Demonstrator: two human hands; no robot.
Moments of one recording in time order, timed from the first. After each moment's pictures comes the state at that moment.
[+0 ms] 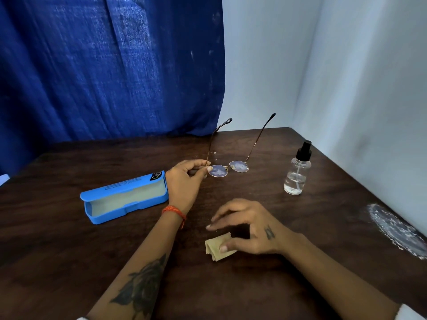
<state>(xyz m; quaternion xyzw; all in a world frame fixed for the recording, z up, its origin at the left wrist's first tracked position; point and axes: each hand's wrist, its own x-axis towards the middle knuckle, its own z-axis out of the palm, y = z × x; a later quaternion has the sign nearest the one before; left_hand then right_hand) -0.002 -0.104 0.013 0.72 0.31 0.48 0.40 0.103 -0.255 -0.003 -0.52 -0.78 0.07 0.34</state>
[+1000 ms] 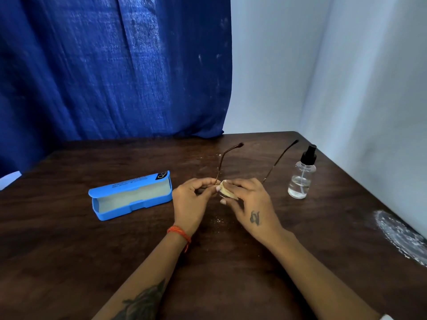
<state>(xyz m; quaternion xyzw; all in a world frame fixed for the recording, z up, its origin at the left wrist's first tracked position) -0.018 -0.141 0.003 0.71 0.31 0.46 0.44 0.100 -0.226 -0.009 -0.67 -0.61 -0.16 0.40</state>
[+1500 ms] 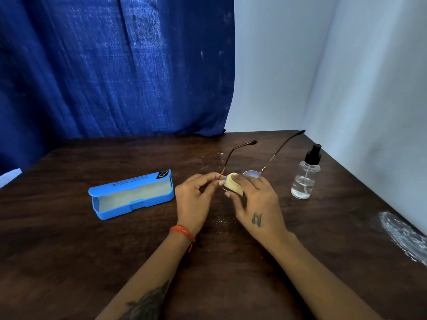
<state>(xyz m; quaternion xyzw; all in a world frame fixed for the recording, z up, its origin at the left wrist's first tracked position) -0.015 -0.142 0.005 0.74 0.27 0.51 0.36 0.094 -0.227 -0.008 -0.70 -0.55 -0.23 0.39</state>
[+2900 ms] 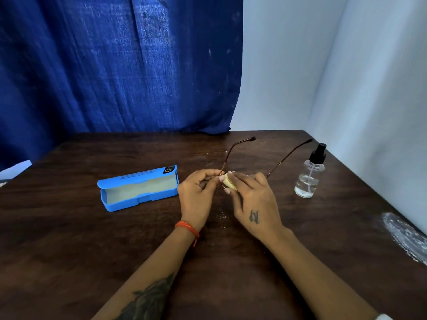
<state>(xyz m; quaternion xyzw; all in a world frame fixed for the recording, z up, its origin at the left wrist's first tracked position) -0.019 -0.145 0.004 0.67 0.30 0.52 0.43 0.087 -0.221 -0.008 -0.68 -0.60 -0.23 0.35</state>
